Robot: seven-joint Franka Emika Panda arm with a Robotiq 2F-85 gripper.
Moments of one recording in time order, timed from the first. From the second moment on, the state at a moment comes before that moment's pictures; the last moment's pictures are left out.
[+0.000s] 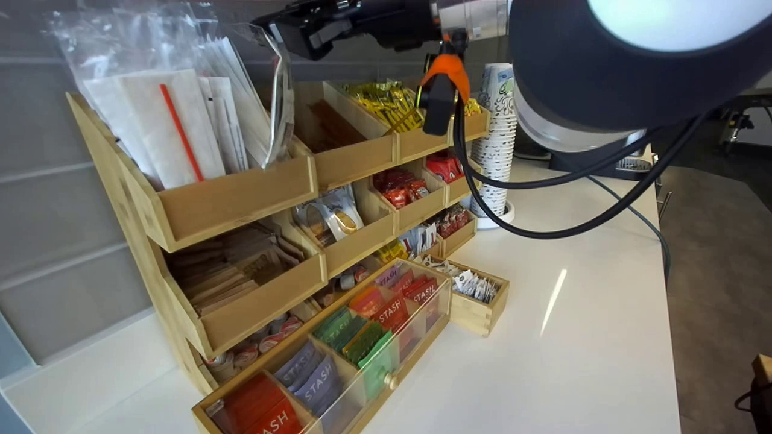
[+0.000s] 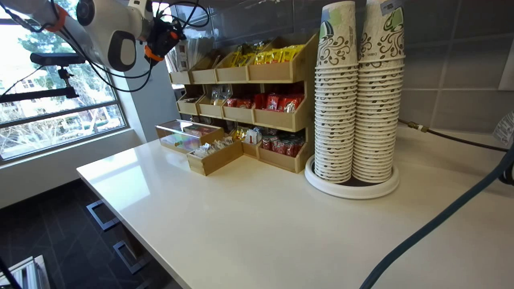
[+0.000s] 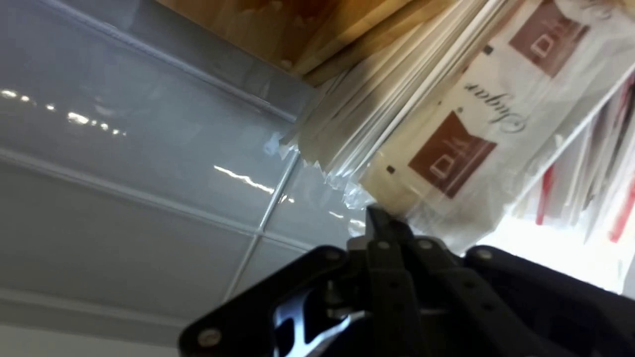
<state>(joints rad) 0.42 0.17 0.08 -1.99 0.36 3.64 -0.79</state>
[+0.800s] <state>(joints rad) 0.50 0.21 0.07 -1.90 0.62 3.75 -0.88</state>
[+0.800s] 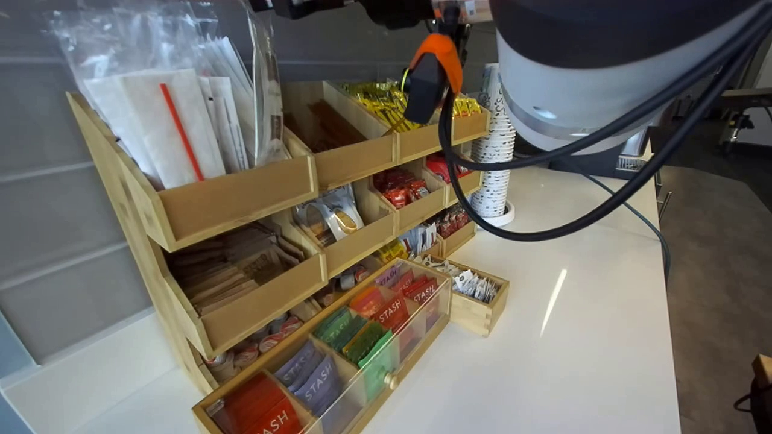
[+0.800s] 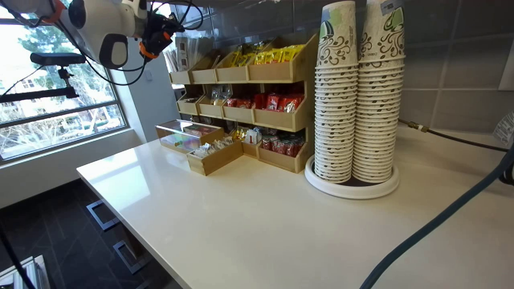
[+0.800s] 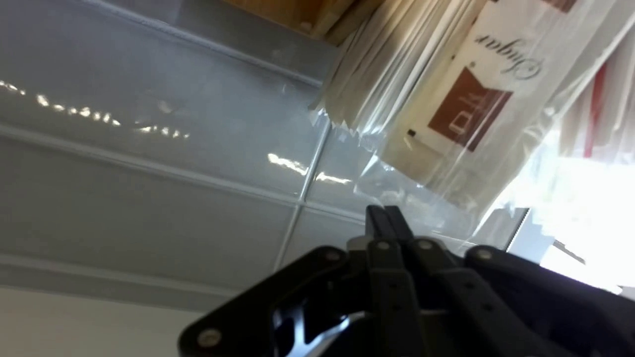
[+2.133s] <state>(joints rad) 0.57 0.31 0.07 -1.81 0.71 3.85 -1.09</state>
